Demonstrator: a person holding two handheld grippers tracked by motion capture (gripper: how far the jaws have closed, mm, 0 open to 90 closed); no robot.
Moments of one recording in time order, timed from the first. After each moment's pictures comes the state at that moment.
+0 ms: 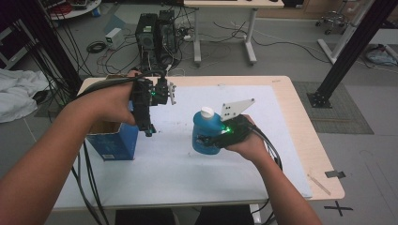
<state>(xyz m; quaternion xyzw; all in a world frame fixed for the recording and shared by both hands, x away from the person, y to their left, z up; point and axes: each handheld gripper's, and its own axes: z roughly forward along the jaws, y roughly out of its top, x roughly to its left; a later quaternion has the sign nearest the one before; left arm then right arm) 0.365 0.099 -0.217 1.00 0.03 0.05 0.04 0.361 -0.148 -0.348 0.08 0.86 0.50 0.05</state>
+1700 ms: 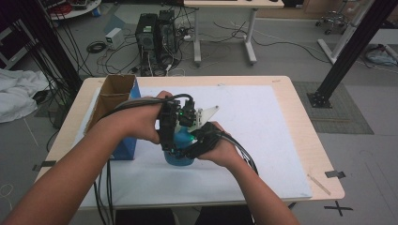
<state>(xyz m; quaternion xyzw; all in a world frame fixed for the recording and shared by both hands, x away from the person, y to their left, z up) 0.342 0.044 -0.254 1.00 -0.04 0.04 0.03 0.347 -0.070 -0.360 0.02 0.86 0.50 -0.01</state>
